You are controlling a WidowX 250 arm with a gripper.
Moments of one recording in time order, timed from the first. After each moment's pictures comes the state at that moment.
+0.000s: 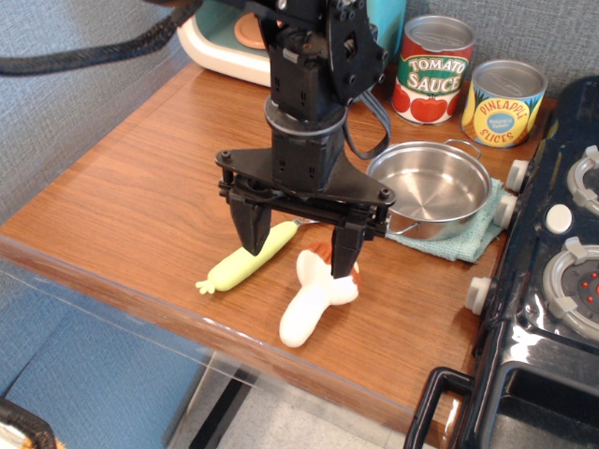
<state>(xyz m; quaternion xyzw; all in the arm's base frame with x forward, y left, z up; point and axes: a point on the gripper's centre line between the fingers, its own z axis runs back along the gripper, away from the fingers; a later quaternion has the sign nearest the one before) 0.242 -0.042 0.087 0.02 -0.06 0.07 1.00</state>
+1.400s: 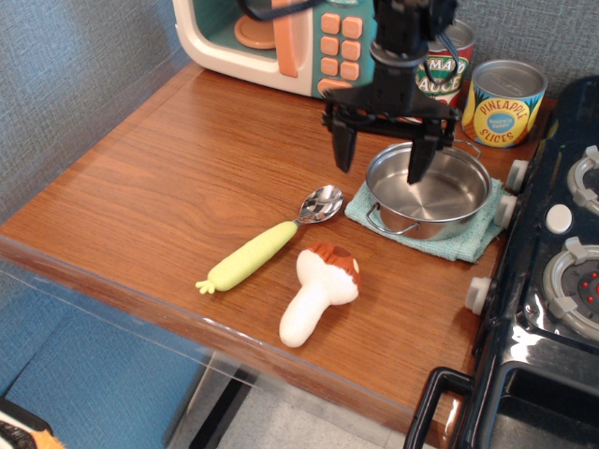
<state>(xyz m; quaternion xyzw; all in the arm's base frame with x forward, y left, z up) 0.388 -0.046 0.037 0.03 -0.06 0.10 0.99</state>
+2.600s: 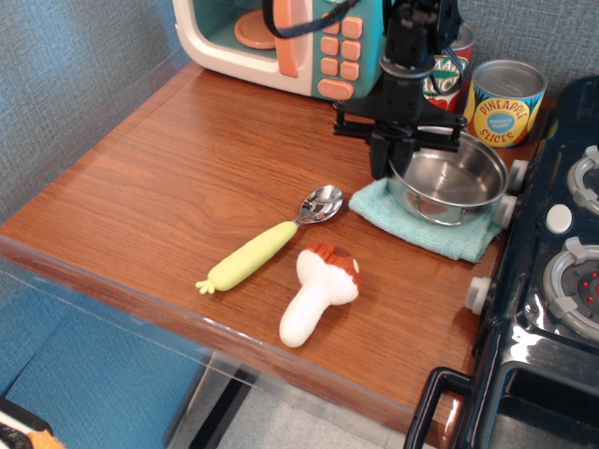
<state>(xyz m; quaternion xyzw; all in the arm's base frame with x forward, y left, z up) 0.399 -0.047 0.042 0.01 -0.07 0.12 0.99</state>
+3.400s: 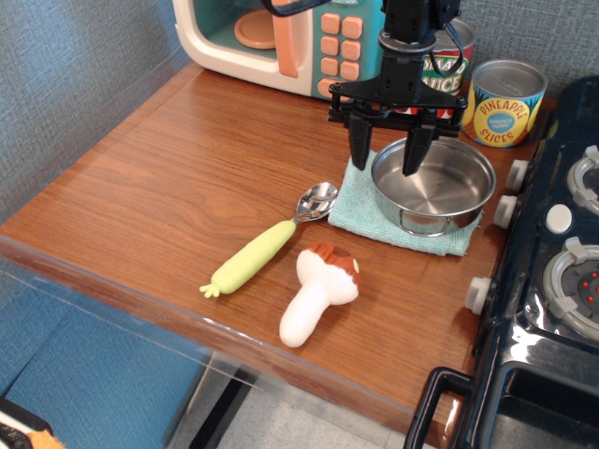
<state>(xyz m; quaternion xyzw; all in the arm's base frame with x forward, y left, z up) 0.391 -0.045 0.048 0.02 -0.02 0.13 0.99</state>
